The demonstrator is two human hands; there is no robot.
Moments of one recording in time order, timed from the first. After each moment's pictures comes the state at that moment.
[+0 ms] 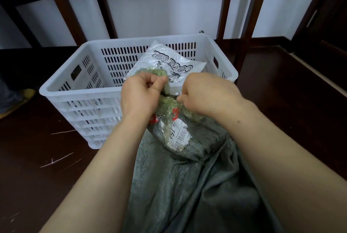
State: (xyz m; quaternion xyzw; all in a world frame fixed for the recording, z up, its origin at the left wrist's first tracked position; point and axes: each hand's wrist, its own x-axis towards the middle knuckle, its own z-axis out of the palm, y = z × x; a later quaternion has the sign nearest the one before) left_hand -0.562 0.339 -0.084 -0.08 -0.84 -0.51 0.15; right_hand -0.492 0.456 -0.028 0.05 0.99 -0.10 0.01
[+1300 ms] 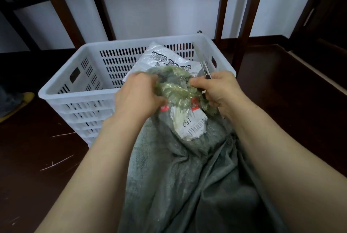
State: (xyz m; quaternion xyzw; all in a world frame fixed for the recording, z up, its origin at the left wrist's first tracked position) left_hand -0.551 0.333 -0.059 -0.17 -0.96 -0.19 0.08; right_hand -0.514 0.497 -0.066 0.21 0.69 -0.69 -0.09
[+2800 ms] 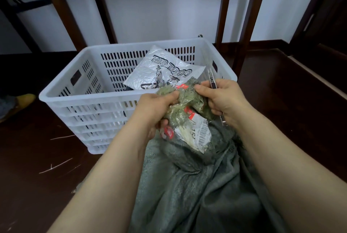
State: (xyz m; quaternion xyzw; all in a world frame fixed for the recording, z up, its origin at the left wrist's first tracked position) left_hand -0.548 0.354 -0.080 0.04 -0.76 -0.63 -0.16; right_hand -0.520 0.509 -0.087 0.18 0.67 -0.72 -0.09
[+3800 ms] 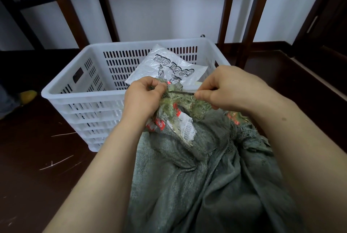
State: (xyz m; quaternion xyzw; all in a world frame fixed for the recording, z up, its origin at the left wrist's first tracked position) left_hand -0.575 0.338 -0.089 -0.04 -0.82 -0.57 0.05; right_hand -0.488 0.496 -0.018 0.05 0.98 -0.19 -0.01
